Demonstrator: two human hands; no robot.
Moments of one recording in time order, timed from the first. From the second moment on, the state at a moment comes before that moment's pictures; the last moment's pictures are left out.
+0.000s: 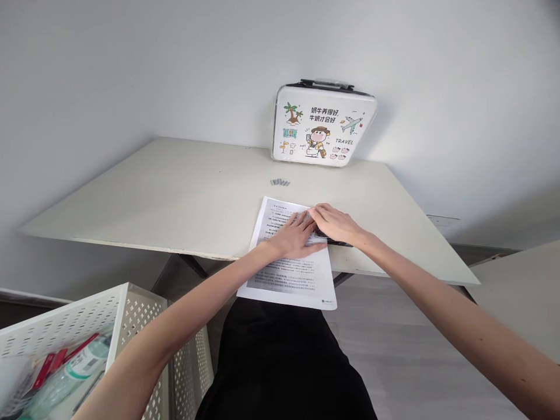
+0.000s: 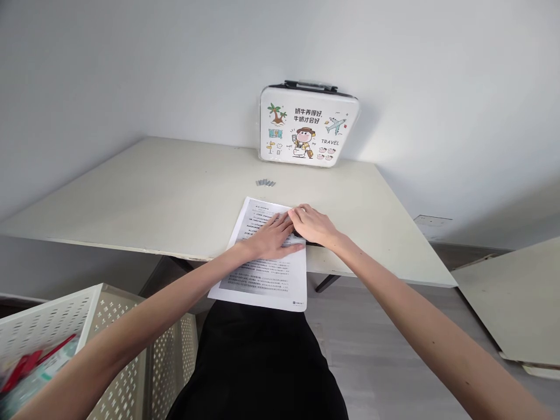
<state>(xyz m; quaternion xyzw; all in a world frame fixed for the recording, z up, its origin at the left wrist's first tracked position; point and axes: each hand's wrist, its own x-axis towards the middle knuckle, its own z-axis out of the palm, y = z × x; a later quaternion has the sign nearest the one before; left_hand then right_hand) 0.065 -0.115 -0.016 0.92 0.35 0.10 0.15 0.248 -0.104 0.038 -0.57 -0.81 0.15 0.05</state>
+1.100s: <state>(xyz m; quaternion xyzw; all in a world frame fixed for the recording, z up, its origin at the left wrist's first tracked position) 0.035 -0.119 -0.009 0.90 0.40 0.08 0.15 0.269 -0.137 0.023 -0.56 -0.77 0.11 0.28</state>
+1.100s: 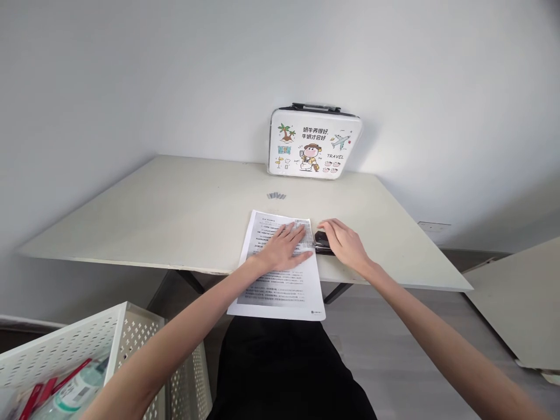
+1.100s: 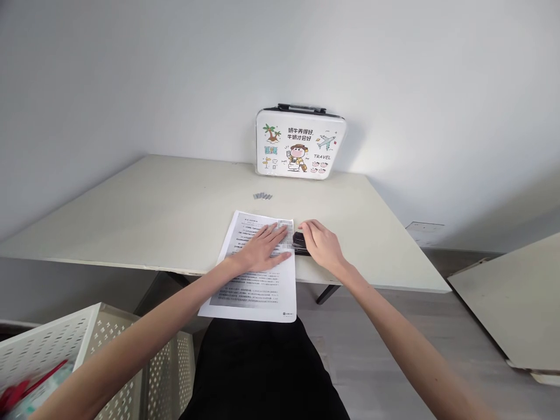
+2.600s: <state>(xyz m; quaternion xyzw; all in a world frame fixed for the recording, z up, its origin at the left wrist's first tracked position) -0.136 -0.076 0.016 0.84 0.52 0.11 0.06 0.320 -0.152 -0.011 -0.62 -0.68 0.24 0.32</state>
